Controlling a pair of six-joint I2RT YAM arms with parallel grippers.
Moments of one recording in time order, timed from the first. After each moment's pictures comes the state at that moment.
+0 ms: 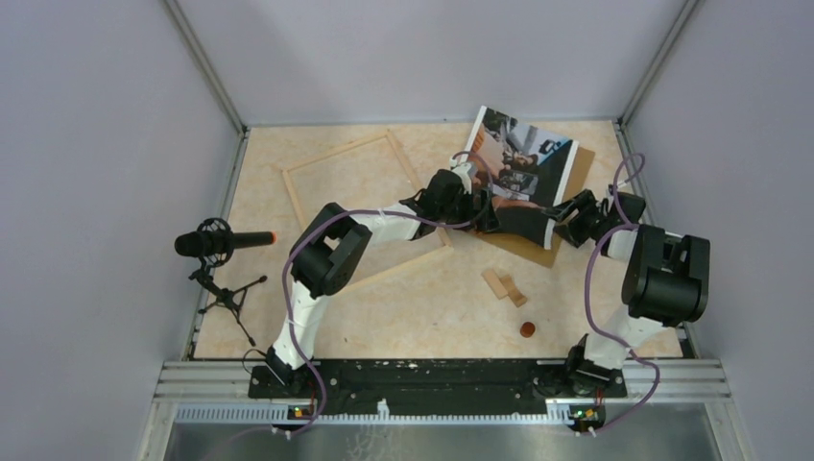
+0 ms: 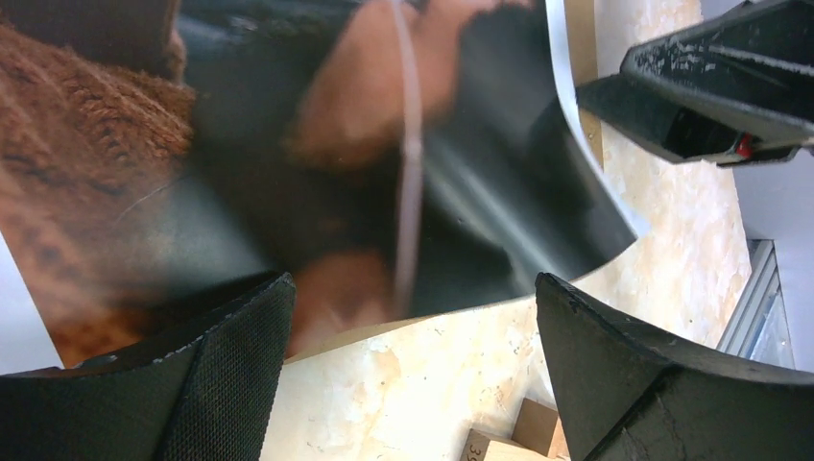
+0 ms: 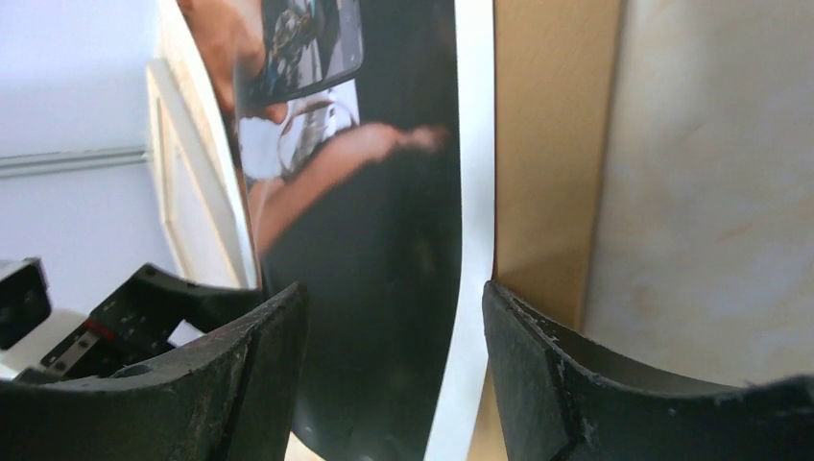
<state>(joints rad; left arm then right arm) -0.75 2.18 1.46 0.17 0.28 -0.61 -0.31 1.69 0.70 0.28 -0.61 0.69</state>
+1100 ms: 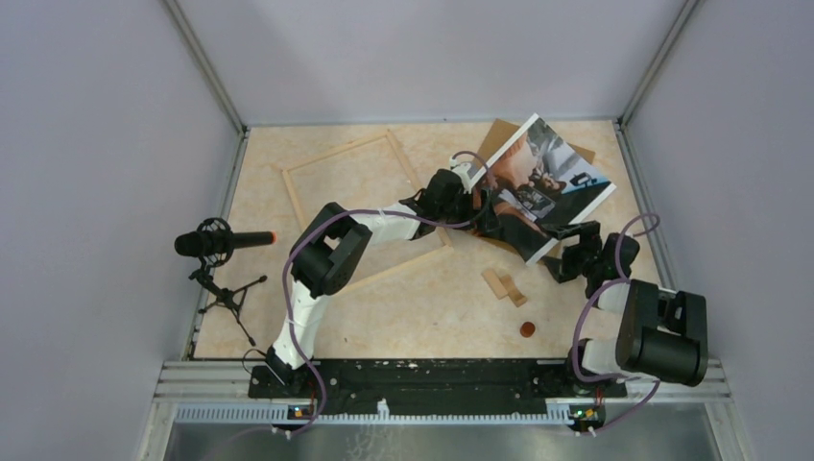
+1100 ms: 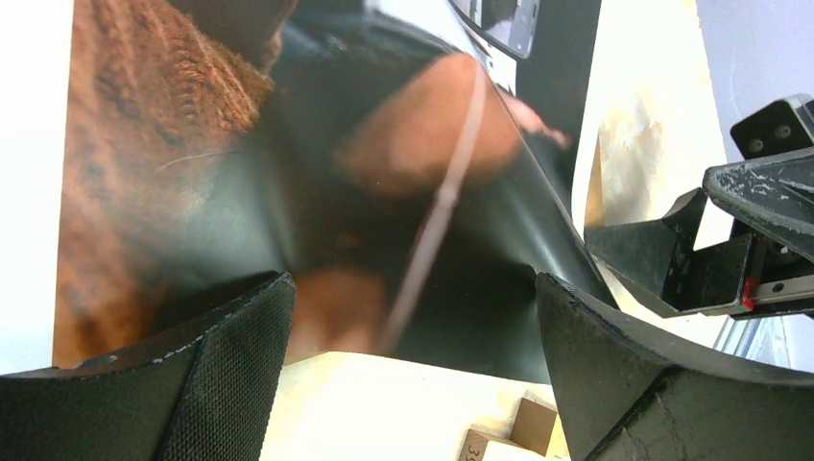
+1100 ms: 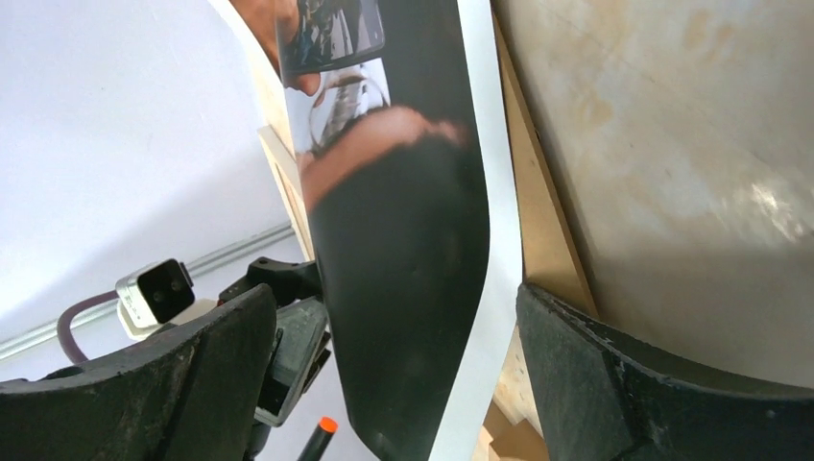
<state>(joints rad) -0.75 2.18 1.46 0.18 0.29 -0.62 -0.29 1.36 0.28 0.50 -0.54 1.25</state>
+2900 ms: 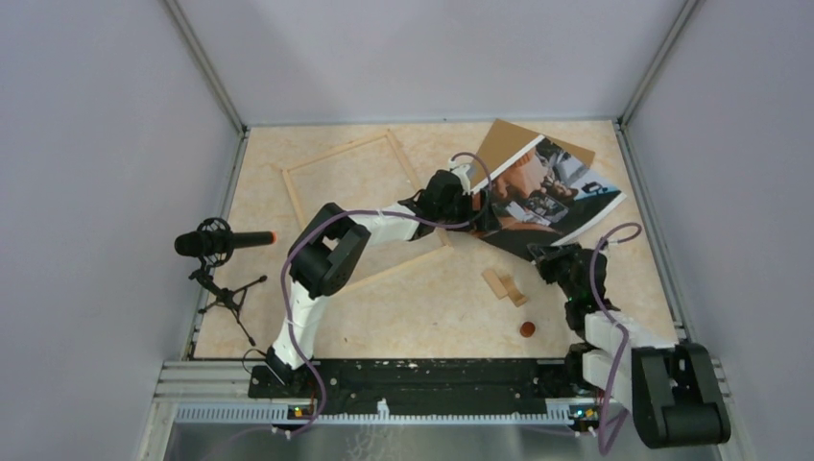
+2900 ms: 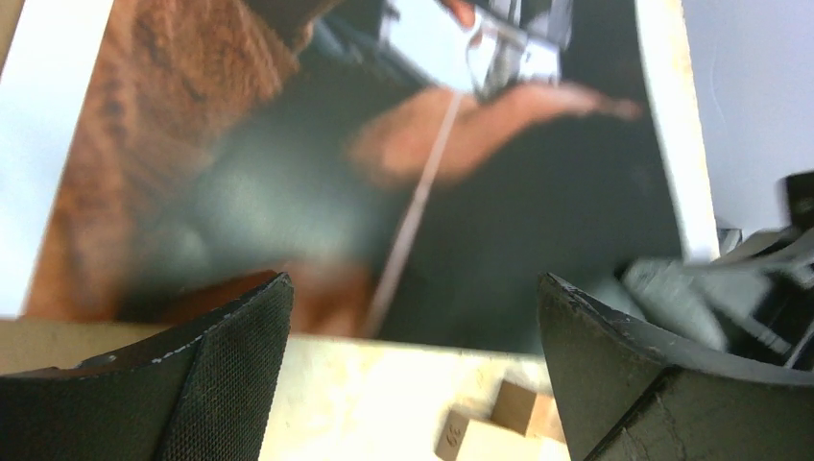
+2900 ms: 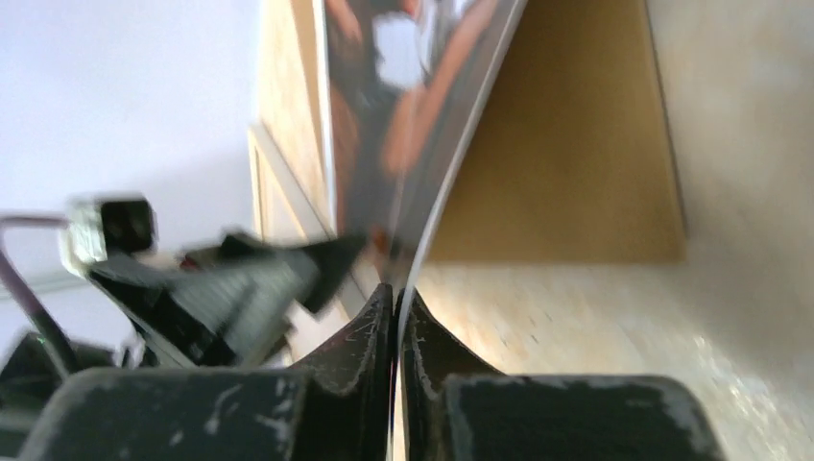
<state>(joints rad) -0.75 2.18 1.45 0.19 0.31 -0.65 0.06 1.09 0.05 0.65 -0.13 1.28</state>
